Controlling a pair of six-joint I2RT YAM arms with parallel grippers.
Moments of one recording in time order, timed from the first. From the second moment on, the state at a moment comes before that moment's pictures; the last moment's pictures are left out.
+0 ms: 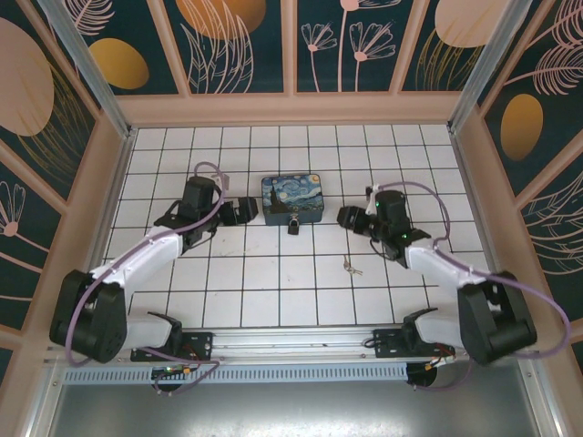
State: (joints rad) left arm -0.39 1.29 0.76 -0.19 0.20 -0.51; right arm 0.40 1.20 0.54 -0.01 -0.23 0.62
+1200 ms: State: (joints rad) left arm -0.78 1.40 0.79 -0.22 0.26 -0.77; right arm 0.49 1.17 0.37 -0.17 -0.22 0.73
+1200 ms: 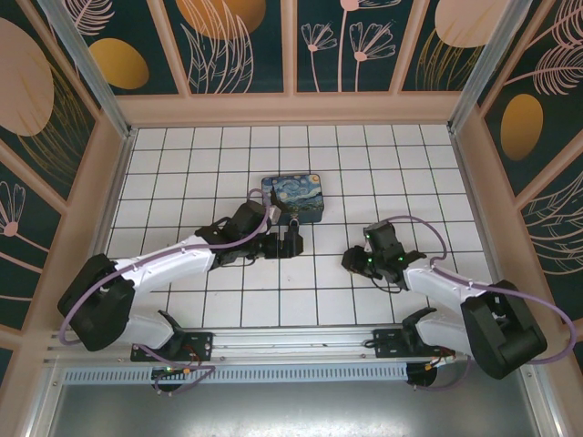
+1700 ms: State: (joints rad) left arm -0.78 1.42 0.79 -0.20 0.26 -0.78; right arm 0.49 1.21 0.39 -0.16 -0.24 0.72
